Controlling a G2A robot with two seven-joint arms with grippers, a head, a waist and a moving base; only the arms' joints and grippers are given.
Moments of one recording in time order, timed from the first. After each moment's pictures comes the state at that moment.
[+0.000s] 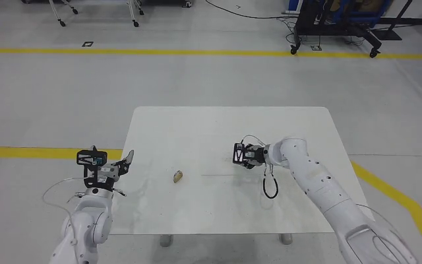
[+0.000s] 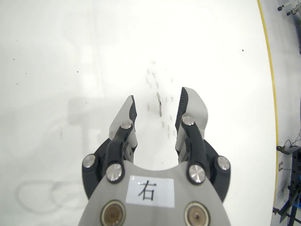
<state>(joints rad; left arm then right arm) 1.73 -1.15 -1.60 -1.80 1.33 0.00 0.00 -0.91 -1.20 0.95 -1.05 -1.73 -0.93 0.09</state>
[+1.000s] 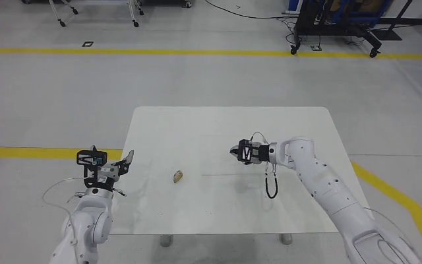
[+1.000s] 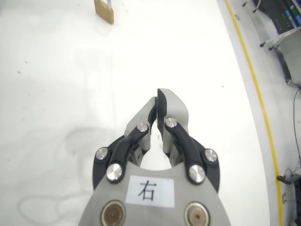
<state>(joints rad) 1.73 -1.15 -1.60 -1.80 1.33 0.00 0.00 -0.98 -1.14 1.04 -1.14 -1.71 -0.96 -0.29</state>
